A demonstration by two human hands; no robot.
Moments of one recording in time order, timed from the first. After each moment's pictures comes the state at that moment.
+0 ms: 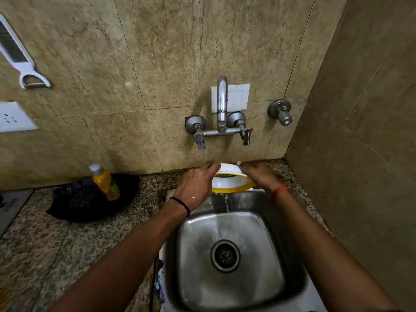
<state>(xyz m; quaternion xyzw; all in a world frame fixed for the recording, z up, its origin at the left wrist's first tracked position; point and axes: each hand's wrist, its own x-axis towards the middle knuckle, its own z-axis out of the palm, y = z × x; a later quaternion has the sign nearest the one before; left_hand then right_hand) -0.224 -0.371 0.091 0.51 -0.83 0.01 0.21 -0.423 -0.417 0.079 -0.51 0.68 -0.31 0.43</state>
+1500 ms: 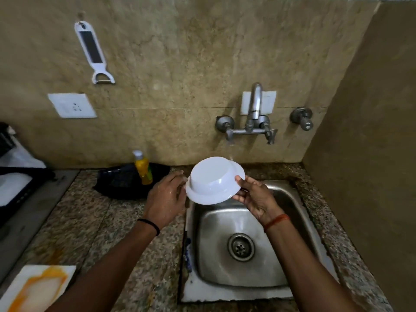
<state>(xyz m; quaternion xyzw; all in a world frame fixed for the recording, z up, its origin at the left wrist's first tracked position) -0.092 -0.251 0.088 0.62 -0.71 -0.01 0.33 -0.334 -0.312 0.080 -0.27 0.43 -0.47 0.72</state>
